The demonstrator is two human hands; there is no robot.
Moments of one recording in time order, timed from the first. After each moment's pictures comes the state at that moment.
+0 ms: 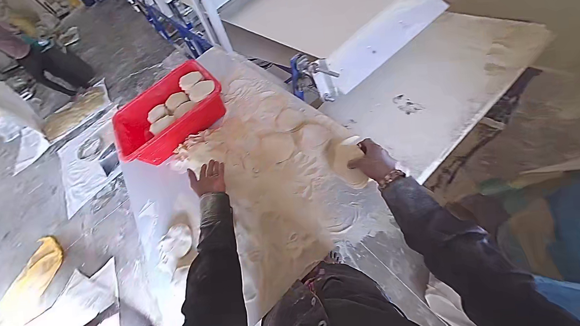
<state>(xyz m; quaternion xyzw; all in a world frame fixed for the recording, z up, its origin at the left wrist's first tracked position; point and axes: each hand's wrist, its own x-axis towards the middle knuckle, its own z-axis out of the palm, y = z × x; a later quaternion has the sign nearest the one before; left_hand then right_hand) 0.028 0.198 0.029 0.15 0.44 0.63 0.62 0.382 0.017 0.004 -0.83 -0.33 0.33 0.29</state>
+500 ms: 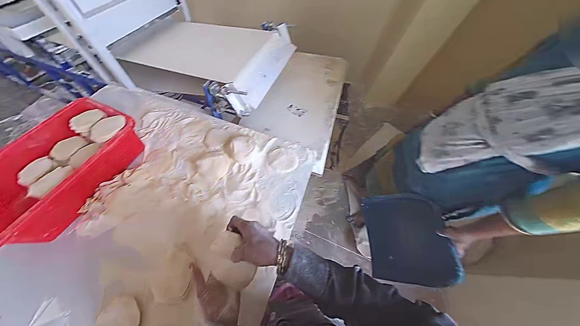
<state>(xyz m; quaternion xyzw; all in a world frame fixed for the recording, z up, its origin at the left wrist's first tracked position) -0.025 -0.004 -0.010 0.17 0.33 0.40 0.84 0.129 -0.029 0.053 -0.69 -0.45 0.47 0.32</state>
